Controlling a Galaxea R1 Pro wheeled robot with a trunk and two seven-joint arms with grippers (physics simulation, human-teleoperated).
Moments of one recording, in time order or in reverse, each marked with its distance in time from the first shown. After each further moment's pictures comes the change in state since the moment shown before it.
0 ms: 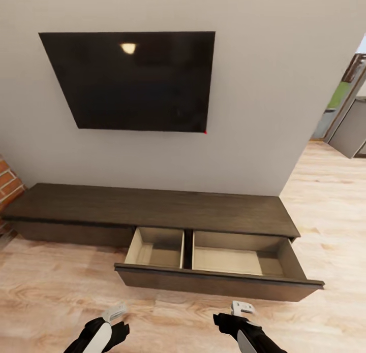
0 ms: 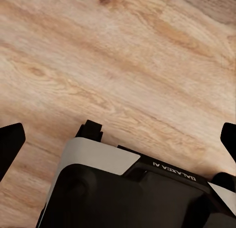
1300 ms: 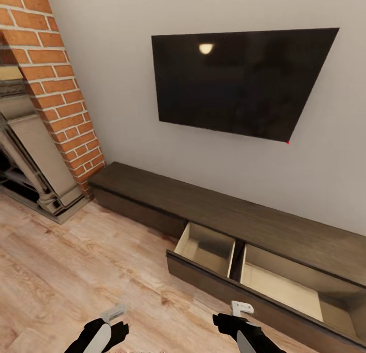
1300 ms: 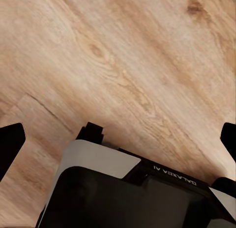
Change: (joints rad) left arm 0.000 0.000 0.002 0.012 0.001 -0.026 0.000; right arm 0.000 0.004 0.002 0.003 0.000 -0.002 0.000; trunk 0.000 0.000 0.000
